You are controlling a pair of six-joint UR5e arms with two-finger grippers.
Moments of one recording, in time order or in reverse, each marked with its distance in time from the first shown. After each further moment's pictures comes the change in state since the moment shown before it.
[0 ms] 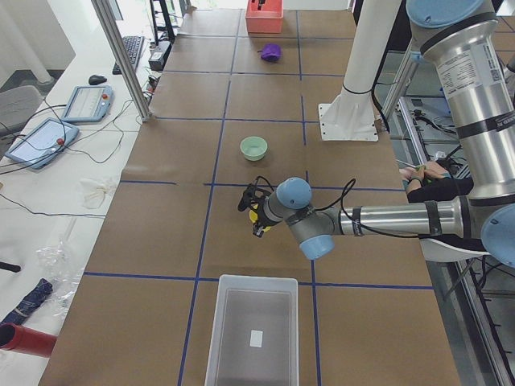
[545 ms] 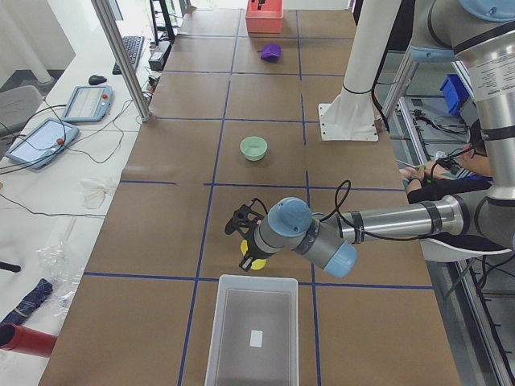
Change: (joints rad) left arm -0.399 -0.060 0.040 0.440 -0.109 0.715; right arm 0.000 0.000 -0.001 0.000 -0.001 -0.001
